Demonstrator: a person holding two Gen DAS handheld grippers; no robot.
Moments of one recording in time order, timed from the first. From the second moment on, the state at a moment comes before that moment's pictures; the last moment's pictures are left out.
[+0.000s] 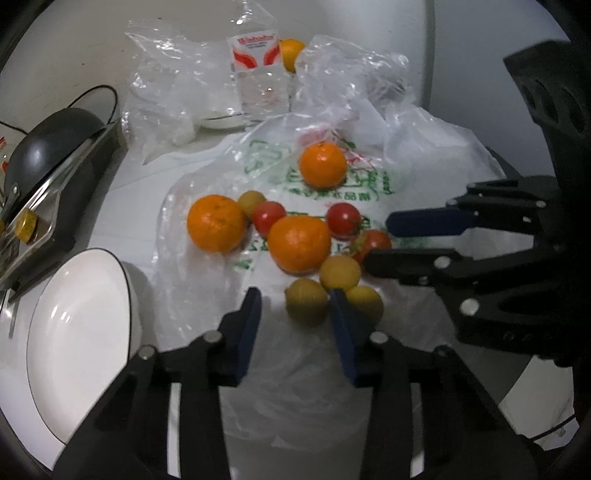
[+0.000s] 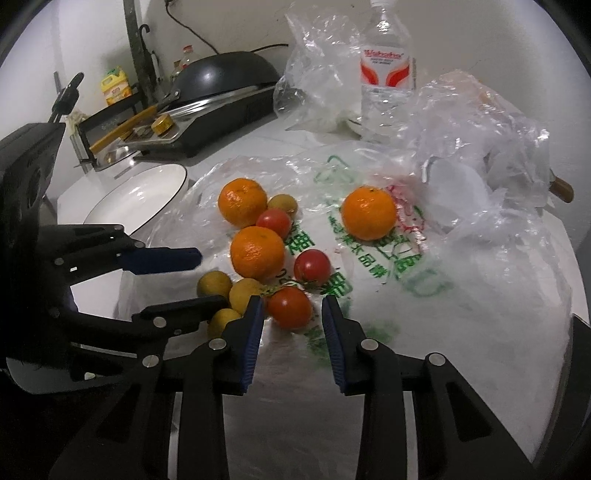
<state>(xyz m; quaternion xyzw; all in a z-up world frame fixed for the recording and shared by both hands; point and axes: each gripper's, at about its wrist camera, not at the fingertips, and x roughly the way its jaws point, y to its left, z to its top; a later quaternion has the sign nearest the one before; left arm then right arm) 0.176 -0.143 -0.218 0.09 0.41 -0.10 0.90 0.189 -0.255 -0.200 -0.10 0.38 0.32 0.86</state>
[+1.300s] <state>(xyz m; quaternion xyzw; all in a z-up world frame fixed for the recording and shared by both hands) 0.178 -0.128 -0.219 0.04 0.41 -0.13 0.90 0.183 -0.258 -0.185 -0.11 0.37 0.30 0.87</state>
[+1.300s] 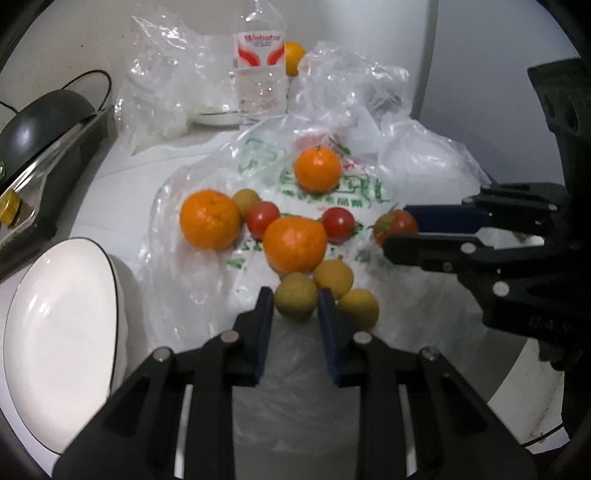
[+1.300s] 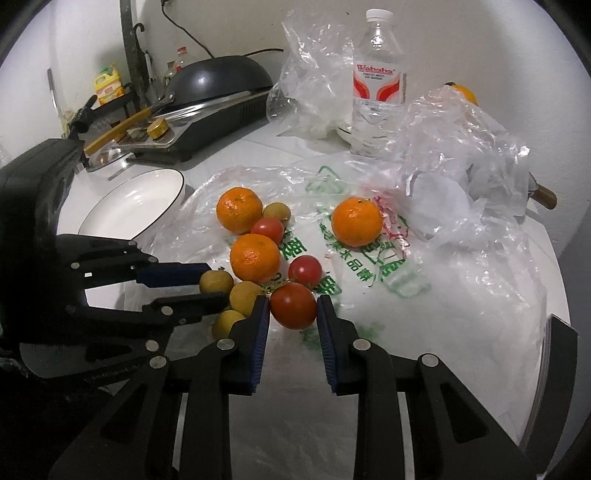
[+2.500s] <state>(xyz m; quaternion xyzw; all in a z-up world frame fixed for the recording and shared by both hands) 0.136 -0.074 -0.172 0.02 0.34 -0.11 0.93 0.154 -0.205 -0.149 -0.14 0.33 0.32 0.88</state>
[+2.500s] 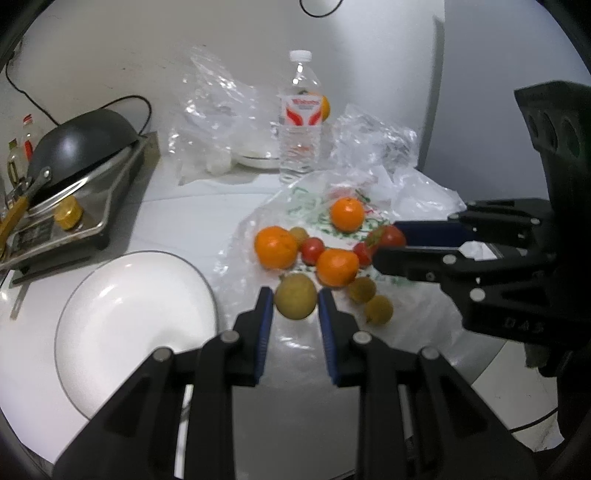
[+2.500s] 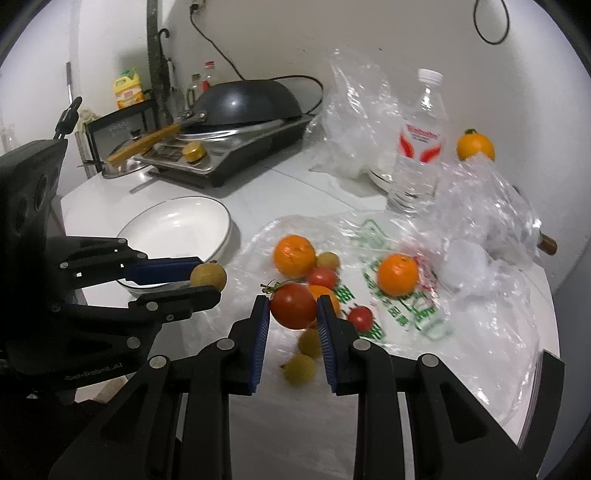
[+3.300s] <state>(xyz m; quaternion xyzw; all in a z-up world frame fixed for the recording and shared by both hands) 0.109 0.010 -0.175 0.01 0.32 -0.07 0.94 0.138 -0.114 -0.152 -0.16 0.33 0.34 0.86</state>
